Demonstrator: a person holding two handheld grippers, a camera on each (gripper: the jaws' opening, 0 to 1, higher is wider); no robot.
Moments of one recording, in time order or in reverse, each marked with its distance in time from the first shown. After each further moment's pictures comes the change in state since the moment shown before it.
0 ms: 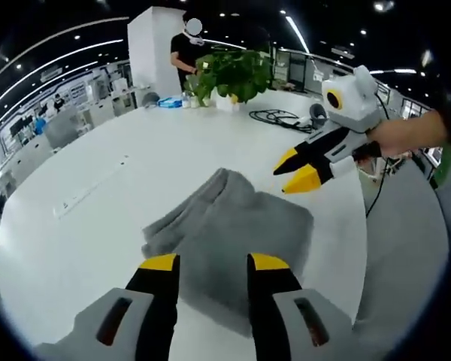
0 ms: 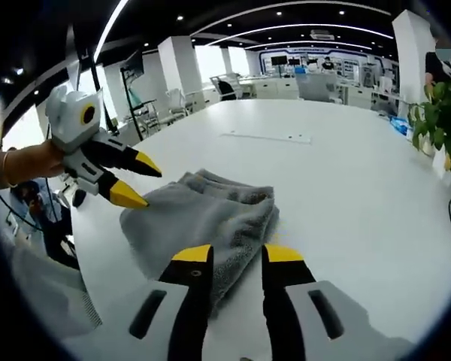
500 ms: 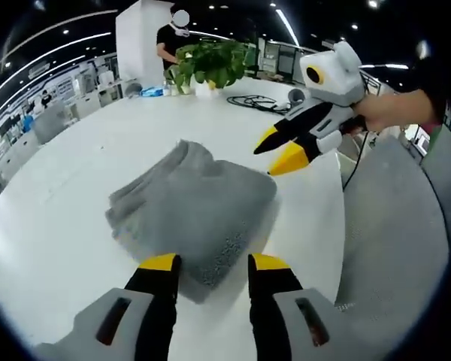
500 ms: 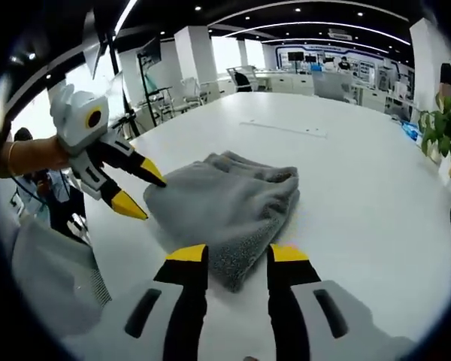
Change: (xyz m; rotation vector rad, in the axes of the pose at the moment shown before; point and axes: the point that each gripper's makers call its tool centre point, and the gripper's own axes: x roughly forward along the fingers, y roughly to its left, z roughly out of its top) left arm -0.010 -0.046 -0.042 0.068 0.061 -0.043; right arm -0.018 0.032 -0.026 -0.078 0.052 0.059
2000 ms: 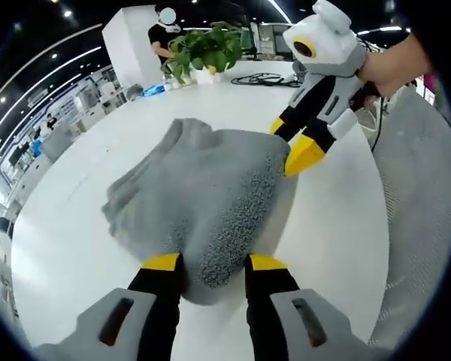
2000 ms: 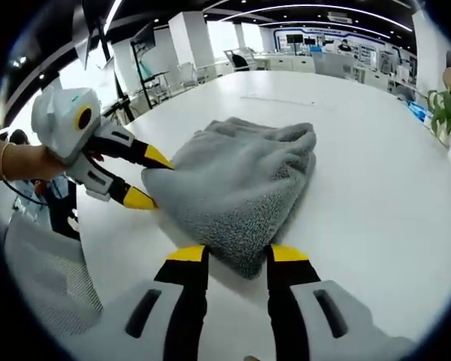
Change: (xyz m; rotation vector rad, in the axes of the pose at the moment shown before) left arm 0.039 0.028 -0.010 0.129 0.034 0.118; right arm 0.045 -0.013 -0.021 0.052 0.089 0.002
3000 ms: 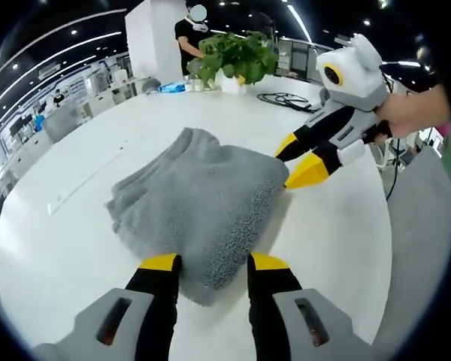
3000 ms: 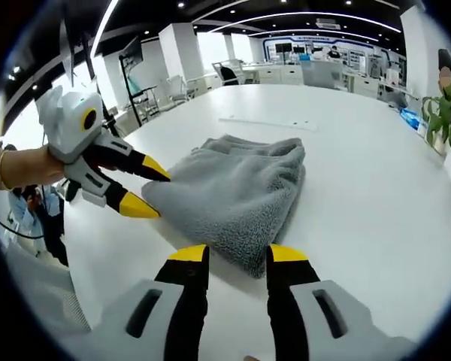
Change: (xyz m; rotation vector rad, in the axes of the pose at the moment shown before) left arm 0.010 0.051 0.037 -0.186 -0.054 -0.028; right arm 0.006 -0.035 0.050 0.031 -0.078 -0.047
